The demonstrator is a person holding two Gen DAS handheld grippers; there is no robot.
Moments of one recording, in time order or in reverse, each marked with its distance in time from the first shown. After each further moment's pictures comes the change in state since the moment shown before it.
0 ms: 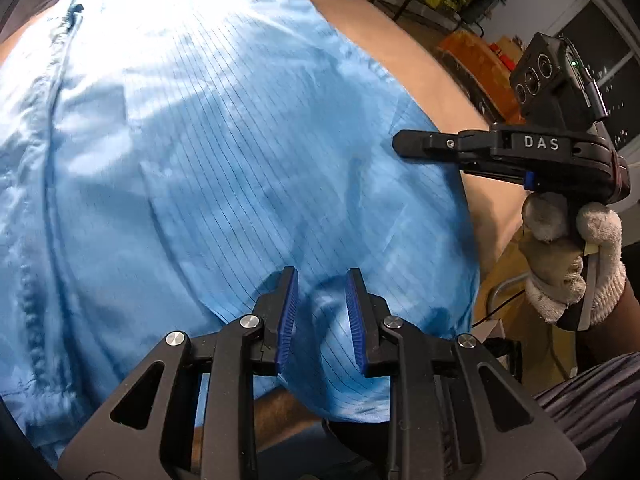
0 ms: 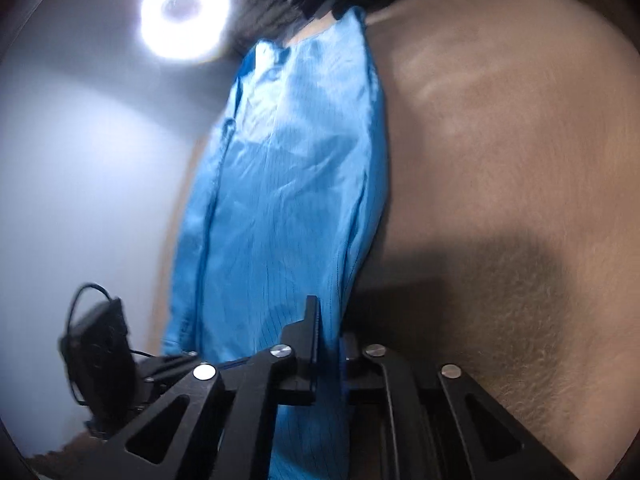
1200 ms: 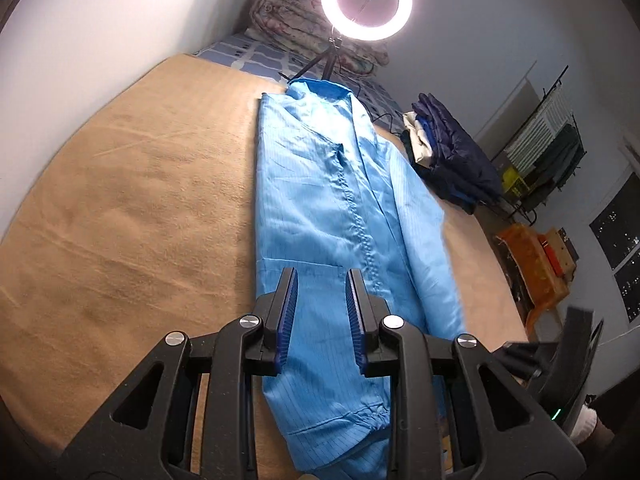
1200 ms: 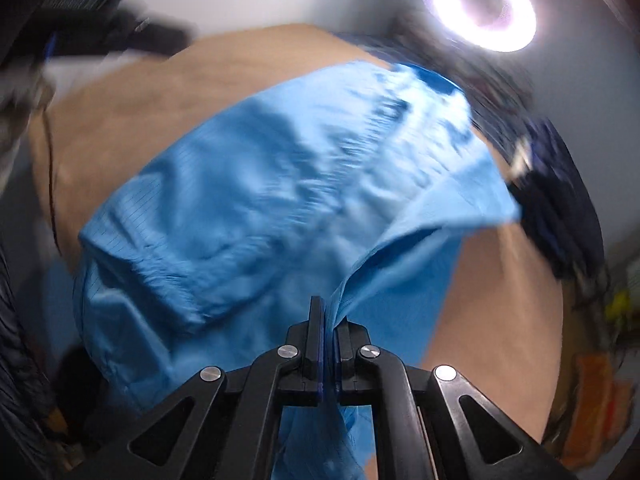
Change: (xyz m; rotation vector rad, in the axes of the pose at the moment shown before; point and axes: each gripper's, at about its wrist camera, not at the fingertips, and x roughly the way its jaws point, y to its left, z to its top) left arm -0.214 0.228 -0.061 -0.395 -0.525 0.117; right arm 0.131 0.271 -0.100 -1.023 0.085 -0.637
